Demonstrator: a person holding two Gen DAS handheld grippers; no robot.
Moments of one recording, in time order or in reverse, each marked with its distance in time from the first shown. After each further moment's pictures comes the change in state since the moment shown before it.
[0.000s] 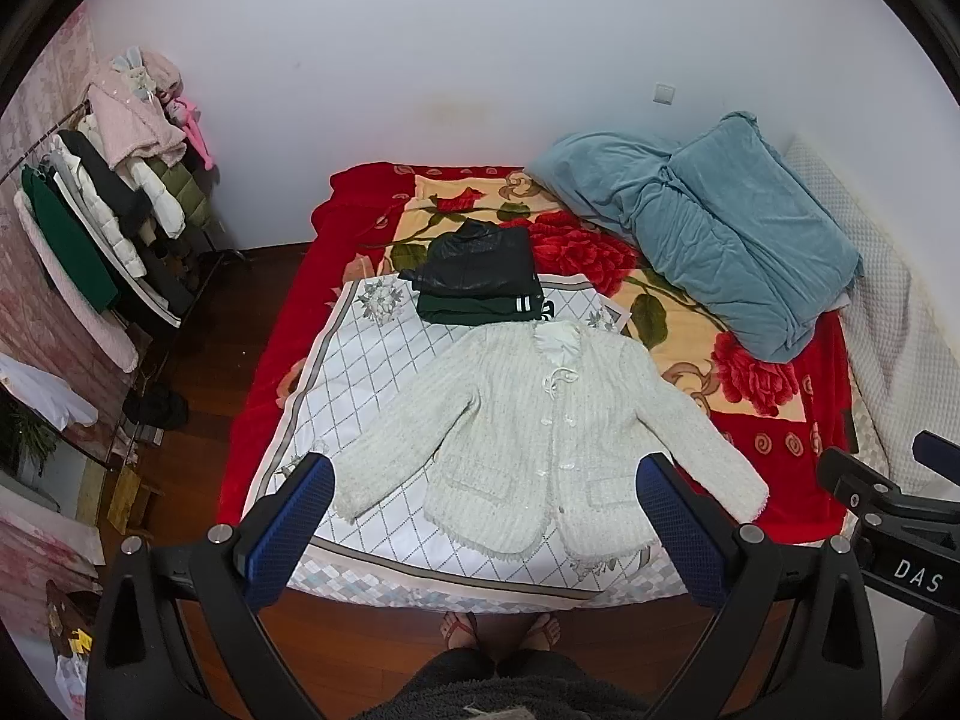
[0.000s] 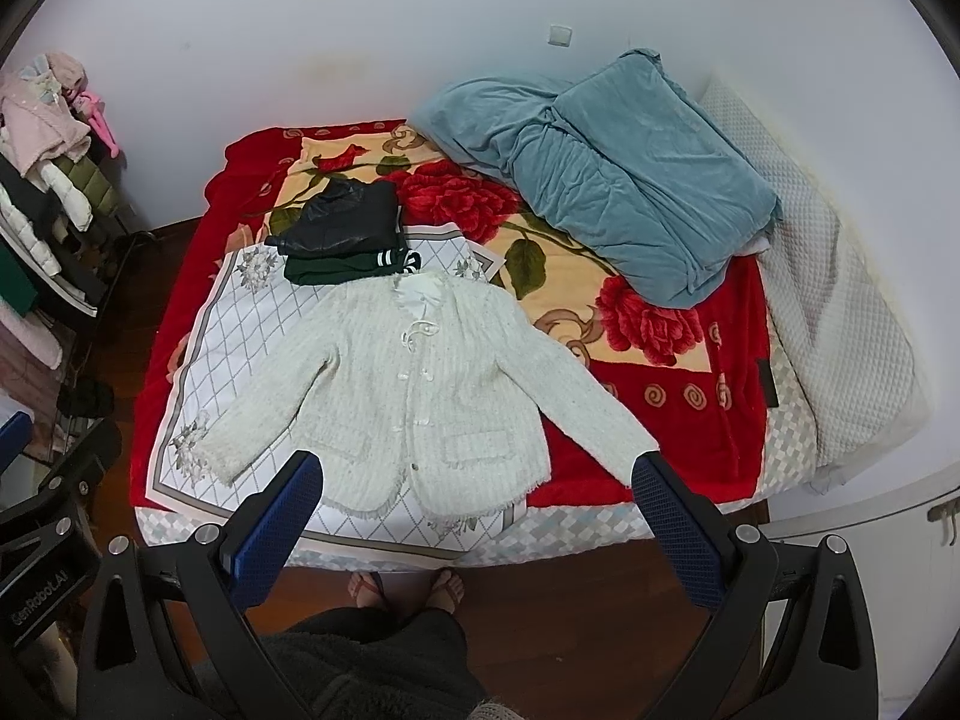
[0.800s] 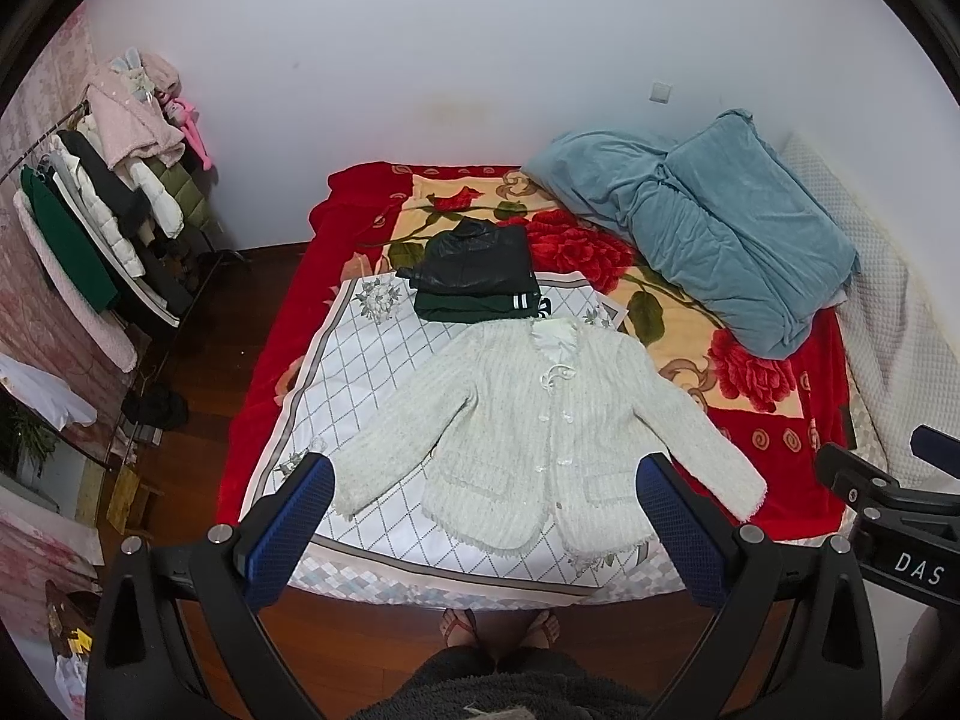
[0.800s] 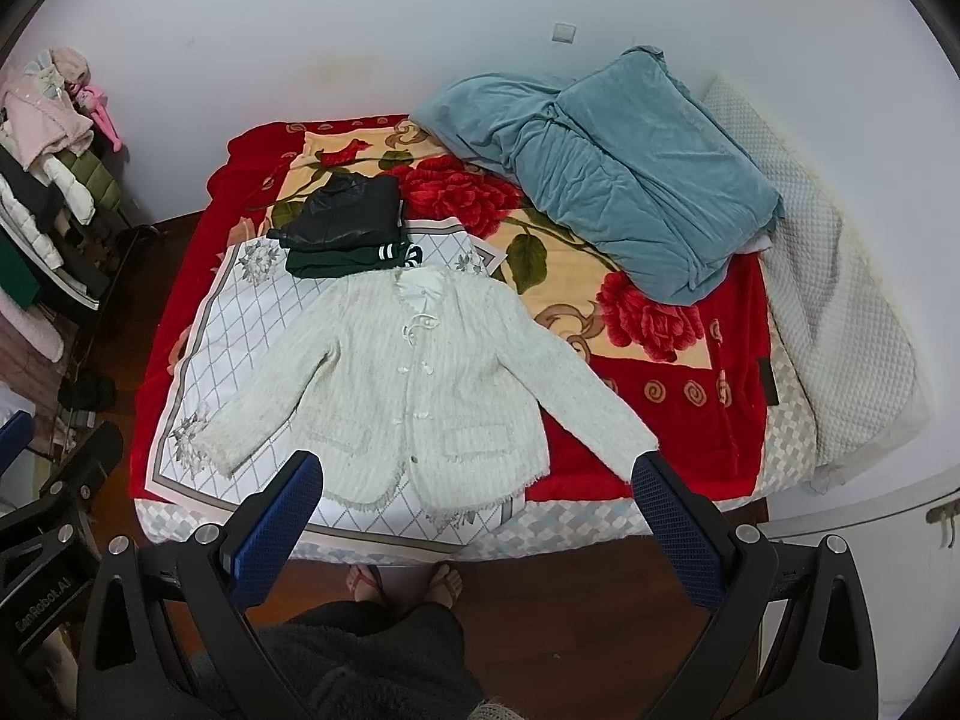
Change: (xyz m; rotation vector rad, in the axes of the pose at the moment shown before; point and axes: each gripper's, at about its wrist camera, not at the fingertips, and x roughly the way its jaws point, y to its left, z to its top) left arm 0.000 -0.015 0.006 0.003 -0.008 0.002; right arm -0.006 0.003 0.004 -0.002 0.002 0.000
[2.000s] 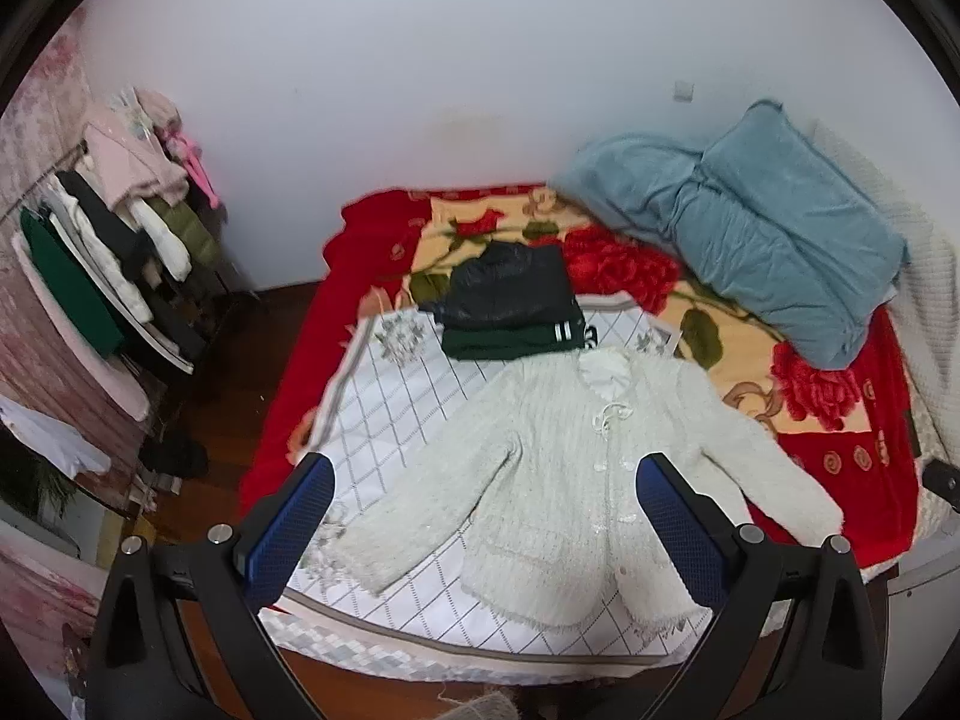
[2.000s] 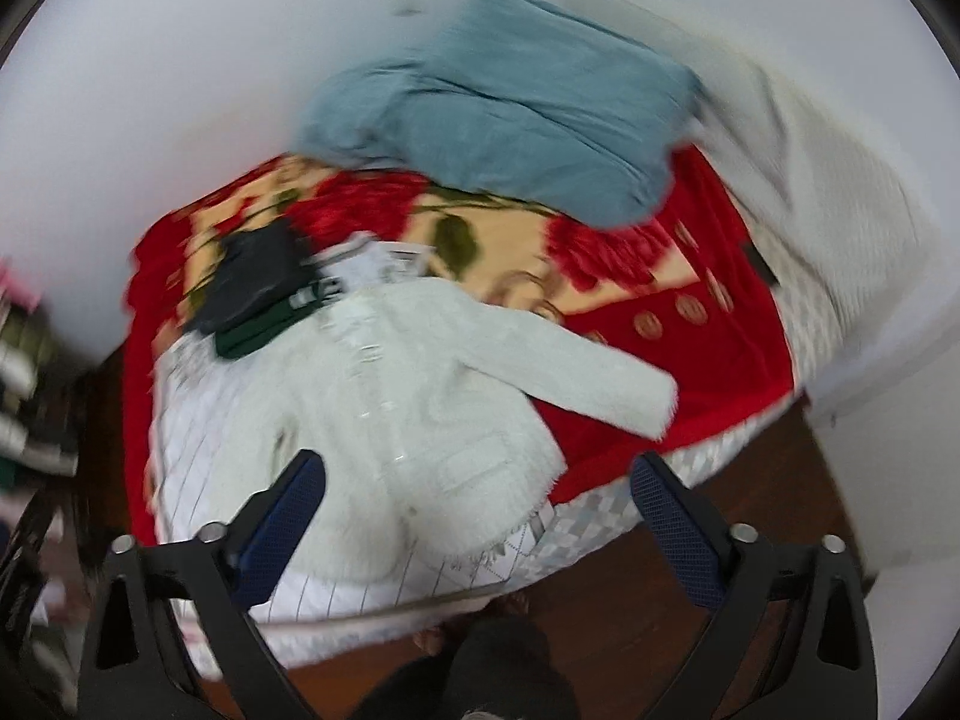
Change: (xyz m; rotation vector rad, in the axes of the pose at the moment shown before) left arm 0.137 0.005 0.010 0.051 -0.067 0.085; right arm 0.158 -0.096 -0.021 0.433 0.039 -0.036
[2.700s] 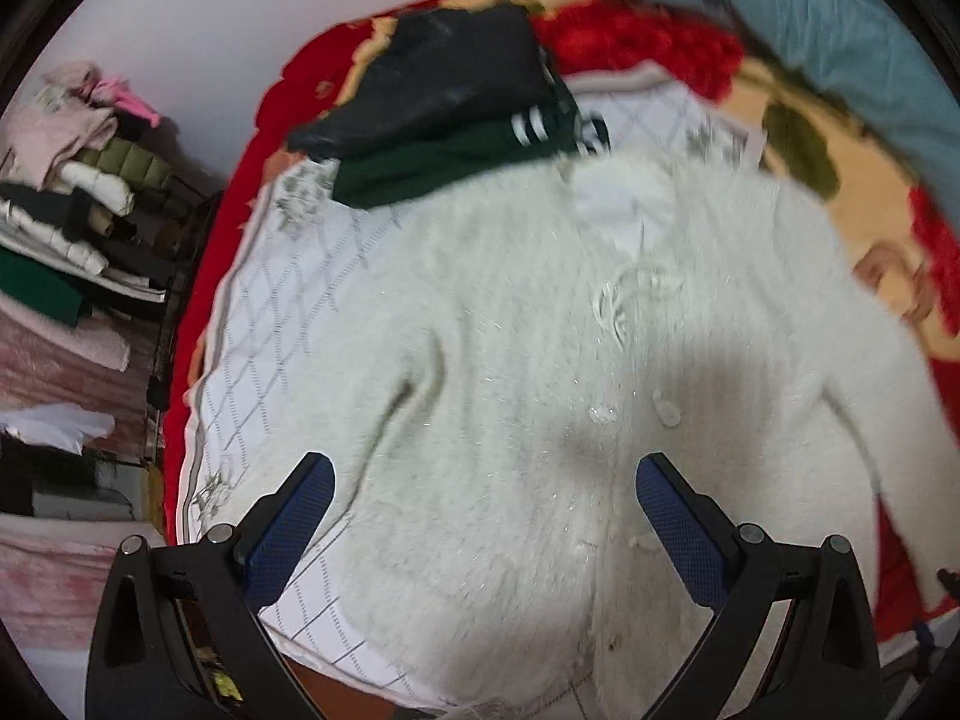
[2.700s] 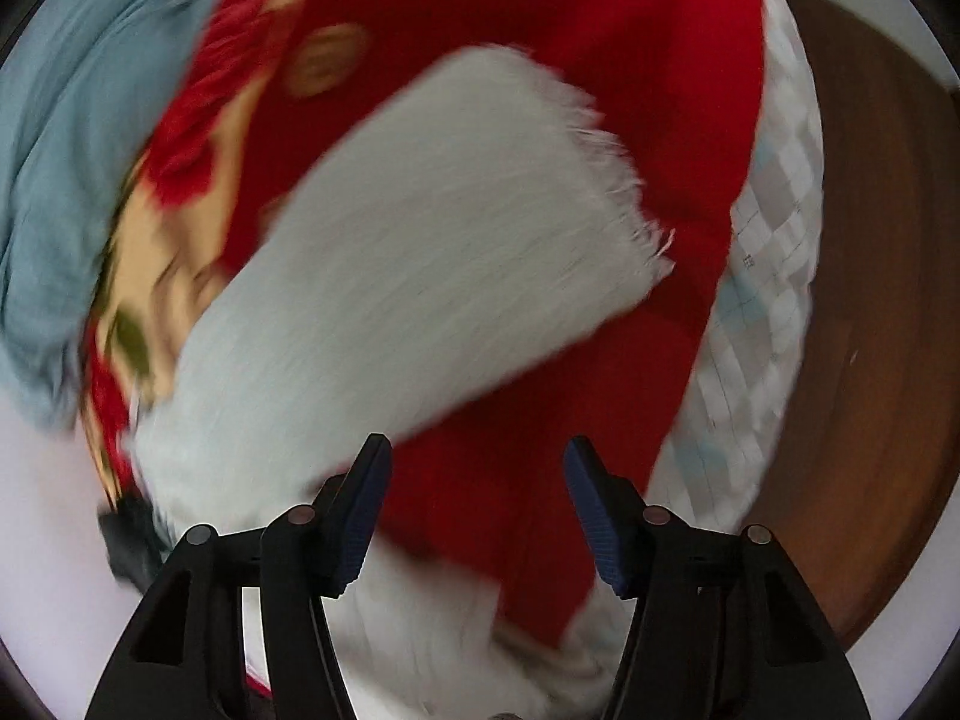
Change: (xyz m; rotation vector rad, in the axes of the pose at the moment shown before) left arm 0.342 -0.163 -0.045 0.119 0.406 0.207; right arm 0.513 -0.301 -0.080 1.034 0.394 0.097
